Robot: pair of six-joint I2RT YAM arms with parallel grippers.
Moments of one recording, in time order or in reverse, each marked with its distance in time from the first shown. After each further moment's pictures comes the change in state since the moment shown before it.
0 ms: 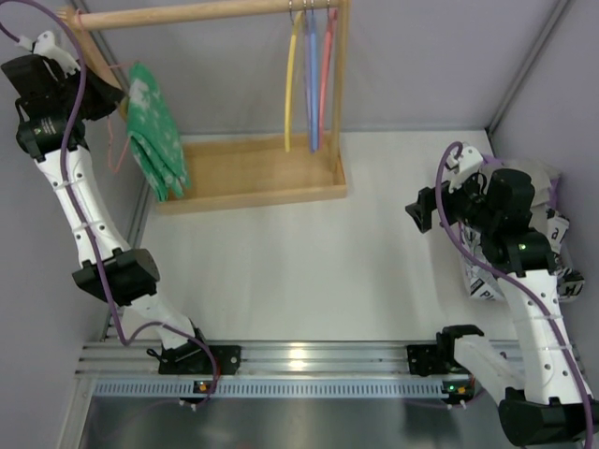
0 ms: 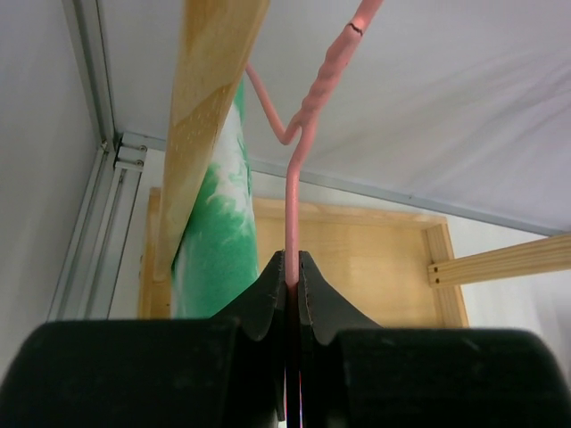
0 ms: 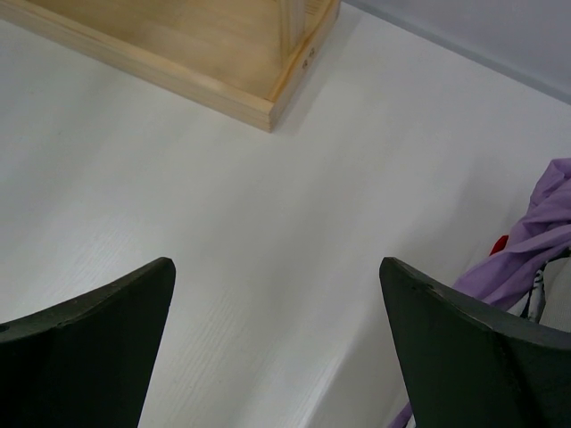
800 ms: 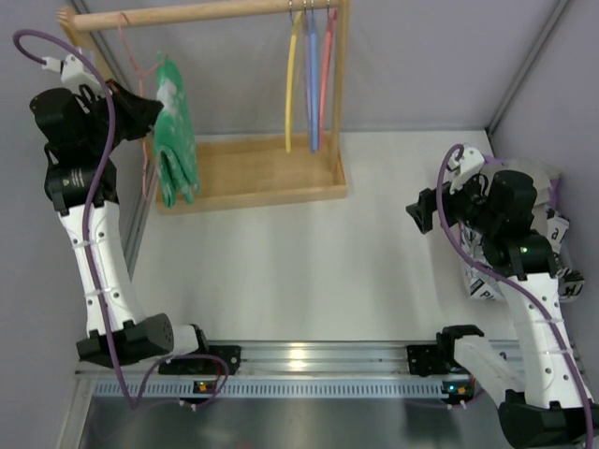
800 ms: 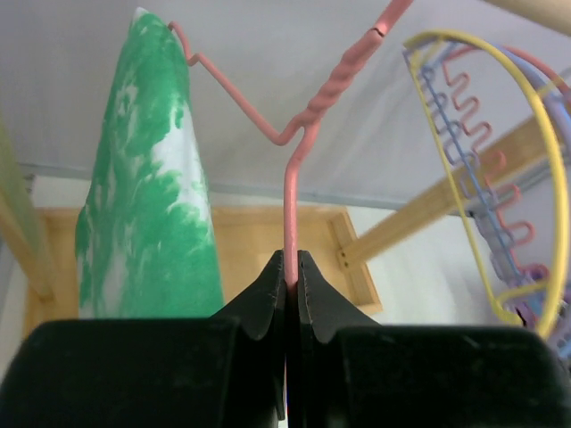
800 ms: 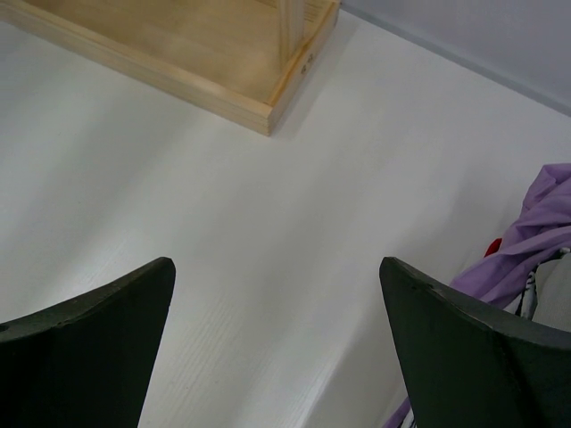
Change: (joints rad) left arm -0.147 -0.407 -0.460 0.283 0.013 -0.138; right arm 0.000 -0.016 0.000 0.001 -0.001 -0.010
